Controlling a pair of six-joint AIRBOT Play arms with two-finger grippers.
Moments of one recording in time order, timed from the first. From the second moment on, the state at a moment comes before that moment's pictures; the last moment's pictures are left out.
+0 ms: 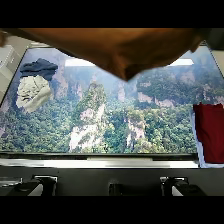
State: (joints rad) left arm 0.02 -0.89 1.74 0.85 -0.91 -1.26; right arm 0.00 -1.00 1.86 -1.13 1.21 1.51
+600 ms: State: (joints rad) left arm -0.02 -0.84 1.26 1.11 -1.29 -1.46; right arm 0.00 -1.18 1.65 -1.21 1.51 1.59
